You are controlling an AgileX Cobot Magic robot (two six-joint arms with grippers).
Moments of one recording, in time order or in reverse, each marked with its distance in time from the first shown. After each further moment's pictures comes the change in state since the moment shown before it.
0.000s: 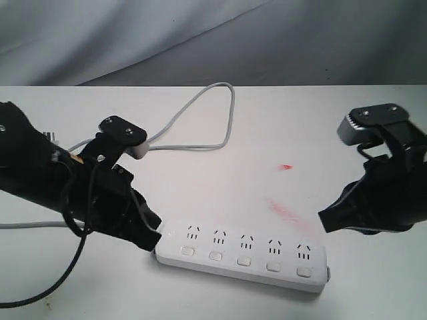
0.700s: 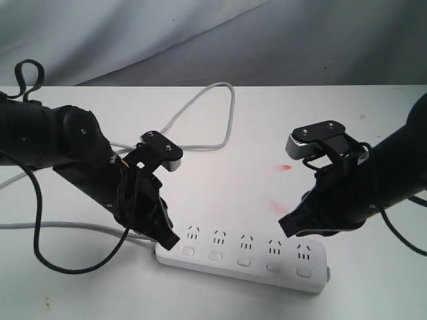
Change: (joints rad) left arm -0.017 0.278 -0.165 0.138 0.000 0.007; right arm 0.088 0.250 -0.095 0.000 -0.038 -0.038
